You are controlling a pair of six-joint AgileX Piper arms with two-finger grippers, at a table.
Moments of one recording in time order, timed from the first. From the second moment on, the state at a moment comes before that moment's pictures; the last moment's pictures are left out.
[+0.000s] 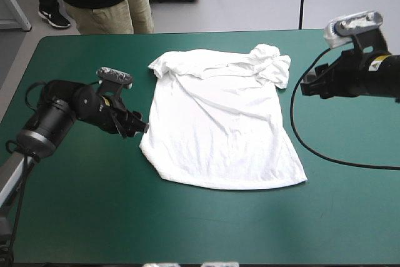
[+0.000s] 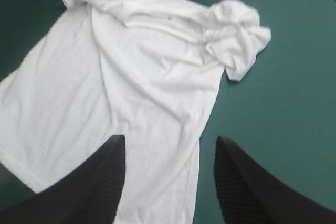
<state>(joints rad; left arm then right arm) -0.29 1.40 -1.27 -0.08 1.05 0.14 0.09 1.25 -1.67 0.29 1.25 -0.24</state>
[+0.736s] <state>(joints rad) -0.28 1.64 -1.02 -0.22 0.71 0.24 0.09 1.25 -1.27 0.24 1.03 -0.25</state>
